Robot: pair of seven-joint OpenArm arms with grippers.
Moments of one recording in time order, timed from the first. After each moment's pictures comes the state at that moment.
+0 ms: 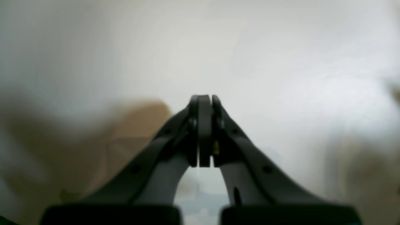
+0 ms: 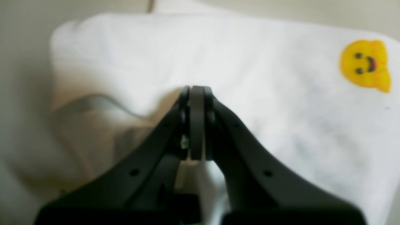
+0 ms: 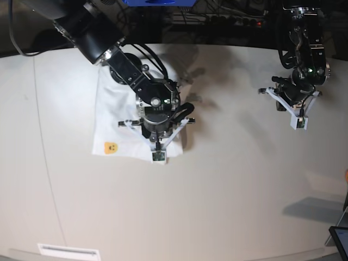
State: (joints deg) left arm 16.8 -23.9 -17.7 105.8 -22.5 -7.1 57.5; right arm 11.3 -1.6 -42.0 84.9 2.7 -38.8 -55.6
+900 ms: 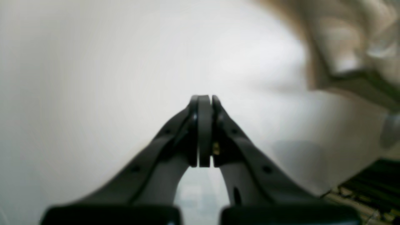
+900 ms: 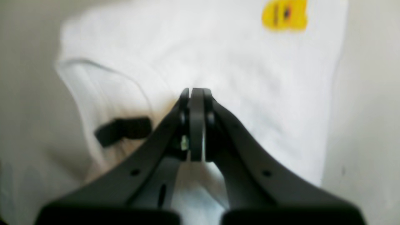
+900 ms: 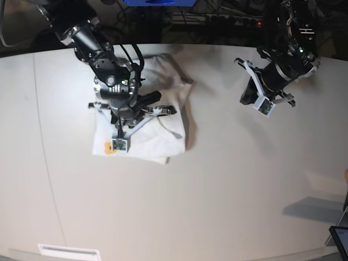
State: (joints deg) left arm 22.1 -18.8 -17.0 113.7 -22.3 -40.5 49.7; right arm 1.0 7.1 -32.8 109.8 3.0 -38.8 -68.0
